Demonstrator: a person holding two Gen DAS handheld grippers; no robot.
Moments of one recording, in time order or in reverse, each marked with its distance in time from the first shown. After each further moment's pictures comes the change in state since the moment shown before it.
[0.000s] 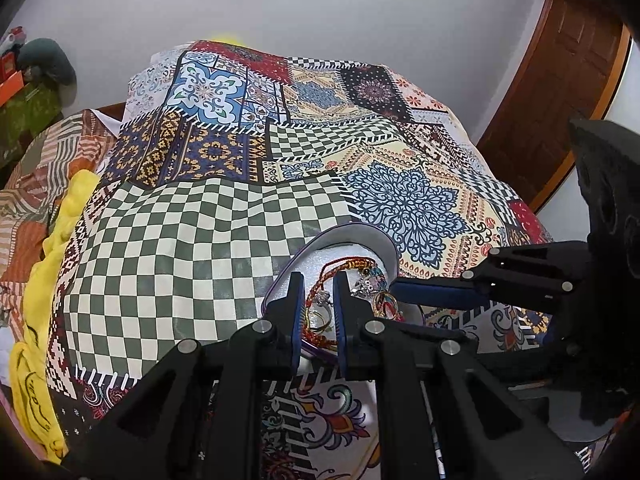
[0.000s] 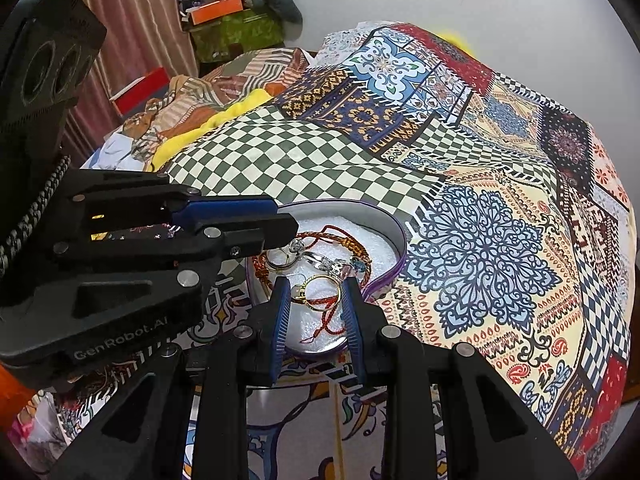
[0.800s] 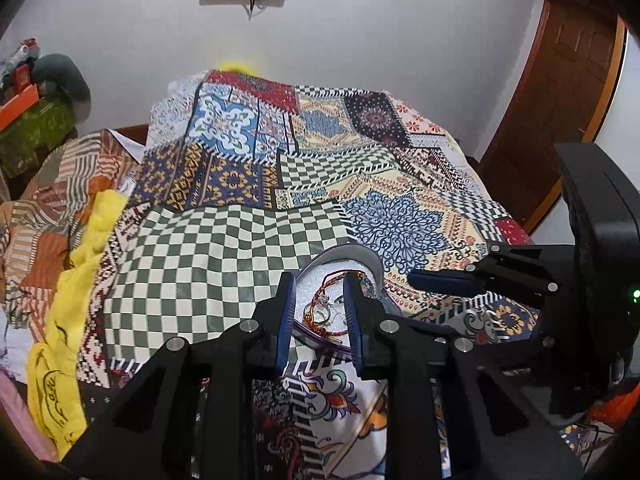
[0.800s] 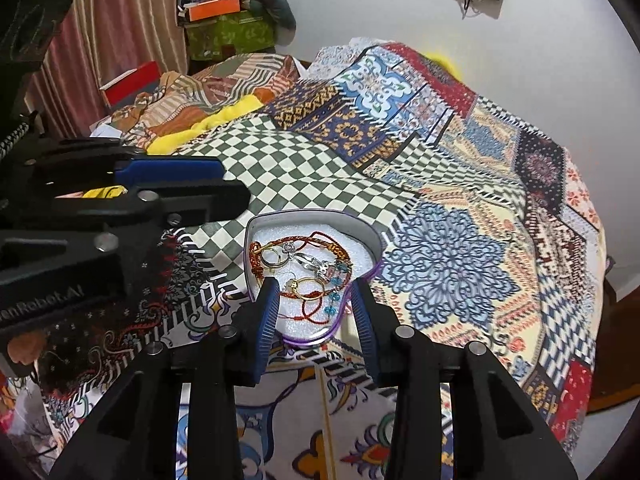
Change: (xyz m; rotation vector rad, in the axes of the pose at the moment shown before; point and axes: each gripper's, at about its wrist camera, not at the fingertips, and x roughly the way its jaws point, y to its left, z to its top) left arm -0.058 -0.009 0.002 0.010 -0.079 0.042; right arm -0.030 0.012 0.000 -0.053 -0.027 -0.122
